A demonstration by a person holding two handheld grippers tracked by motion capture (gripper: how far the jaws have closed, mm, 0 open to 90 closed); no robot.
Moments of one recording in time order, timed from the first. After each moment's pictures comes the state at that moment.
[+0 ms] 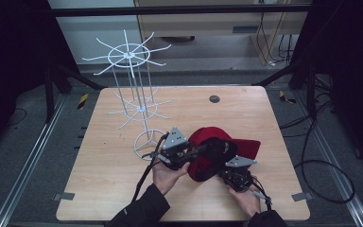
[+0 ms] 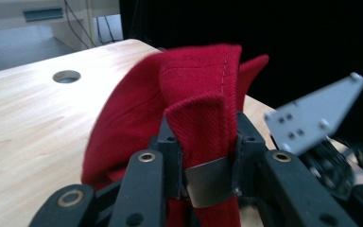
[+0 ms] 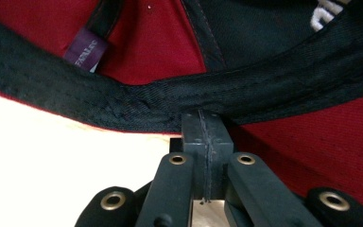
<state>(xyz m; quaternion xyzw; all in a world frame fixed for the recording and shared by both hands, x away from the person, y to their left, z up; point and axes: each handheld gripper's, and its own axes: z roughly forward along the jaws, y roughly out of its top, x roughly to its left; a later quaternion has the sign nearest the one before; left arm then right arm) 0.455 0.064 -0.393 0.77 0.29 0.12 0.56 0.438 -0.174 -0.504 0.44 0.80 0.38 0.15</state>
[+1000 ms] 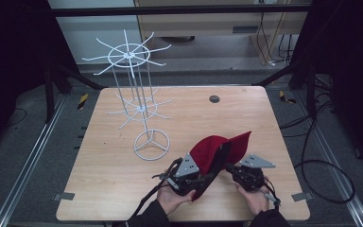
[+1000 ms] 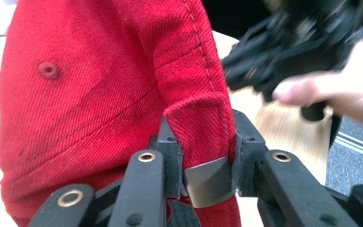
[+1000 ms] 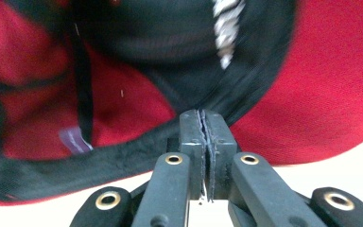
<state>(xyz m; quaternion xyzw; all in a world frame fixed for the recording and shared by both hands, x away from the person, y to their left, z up) 0.417 0.045 -0.441 0.83 0.23 0.10 0.50 0.422 -0.201 -0.477 0.44 0.75 0.46 0.19</state>
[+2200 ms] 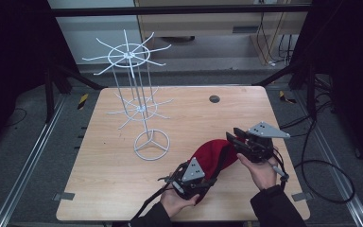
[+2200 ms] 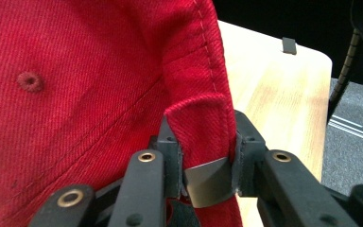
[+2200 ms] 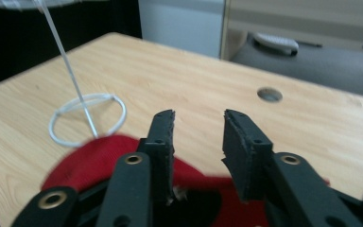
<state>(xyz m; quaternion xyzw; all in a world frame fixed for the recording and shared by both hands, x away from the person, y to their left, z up) 0.411 0.034 -0.449 0.84 0.21 0.09 0.48 0.452 -0.197 -0.372 0.42 0.72 0.48 0.26</state>
